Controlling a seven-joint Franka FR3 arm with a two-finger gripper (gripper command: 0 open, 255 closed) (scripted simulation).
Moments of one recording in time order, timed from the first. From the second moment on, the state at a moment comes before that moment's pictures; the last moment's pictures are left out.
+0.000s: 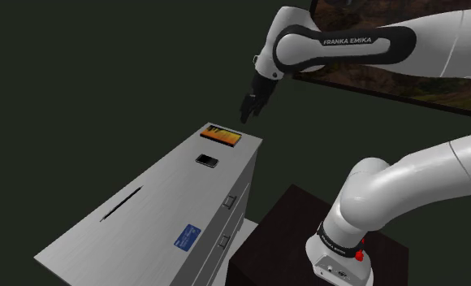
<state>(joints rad) 0.01 -0.64 -0.05 -2.44 0.07 2.00 -0.14</state>
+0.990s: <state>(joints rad) 0.07 -0.13 -0.11 -2.40 0.12 2.46 -0.40</state>
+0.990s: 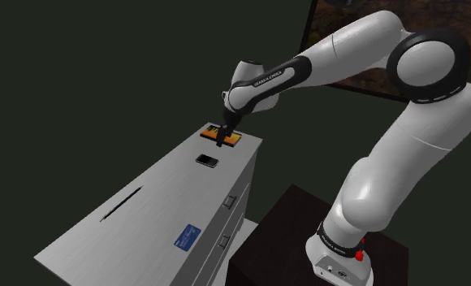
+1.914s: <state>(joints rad) 0.05 0.35 -0.08 -2.15 0.25 2.69 -0.64</state>
